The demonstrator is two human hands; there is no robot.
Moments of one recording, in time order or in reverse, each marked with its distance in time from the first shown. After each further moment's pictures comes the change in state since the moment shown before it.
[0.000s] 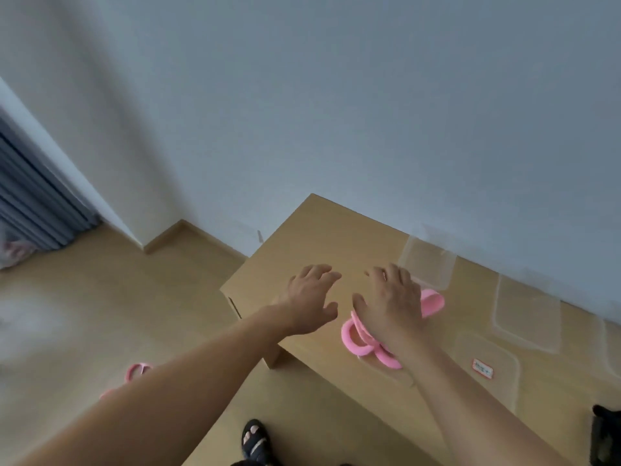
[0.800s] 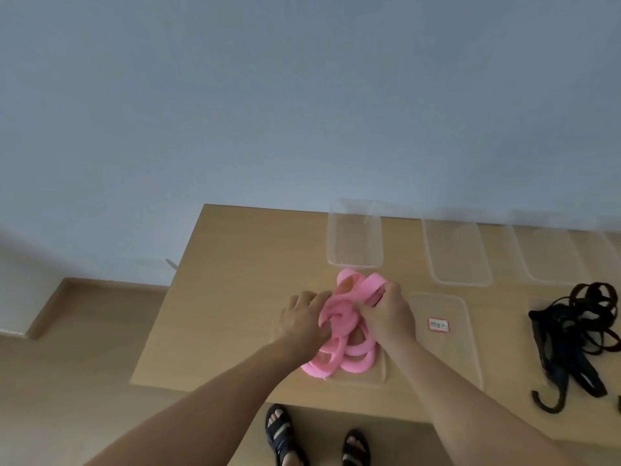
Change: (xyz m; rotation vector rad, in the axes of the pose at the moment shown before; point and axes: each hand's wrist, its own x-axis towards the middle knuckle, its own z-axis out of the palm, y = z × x) left_hand 0.096 0.042 0.086 -0.020 -0.191 0.177; right_hand -0.001 0.101 0.063 0.646 0.075 0.871
